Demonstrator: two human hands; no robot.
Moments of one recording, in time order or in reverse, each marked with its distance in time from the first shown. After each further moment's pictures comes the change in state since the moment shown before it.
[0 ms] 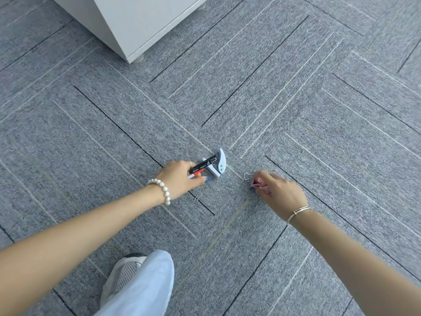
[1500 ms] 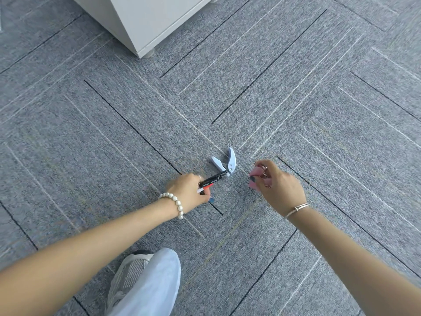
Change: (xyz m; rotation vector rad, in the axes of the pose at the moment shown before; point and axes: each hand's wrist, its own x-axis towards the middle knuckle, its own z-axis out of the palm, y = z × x) left_hand -0.015 -0.004 0.022 0.067 -0.040 -0.068; right_hand 0.018 -0.032 -0.005 0.180 0.099 0.087
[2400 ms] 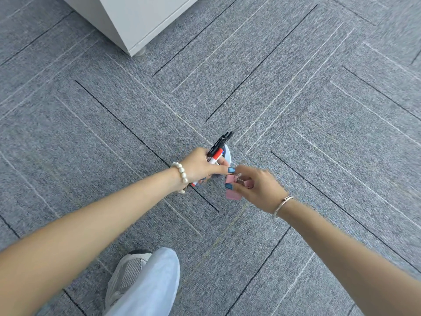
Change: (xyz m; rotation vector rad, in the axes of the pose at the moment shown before) left_hand 0.020 0.039 -0.034 -0.653 -0.153 0.038; right_hand -0.004 -0.026 -0.005 0.243 -0.273 -0.133
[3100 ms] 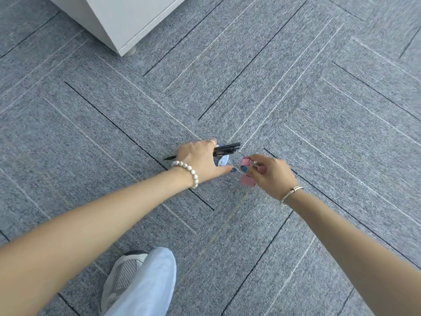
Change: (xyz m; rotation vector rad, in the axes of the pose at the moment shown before) left_hand 0.027 0.002 0.016 1.098 0.345 0.206; right_hand 0.000 0.024 -0.021 -0.029 0.193 0.137
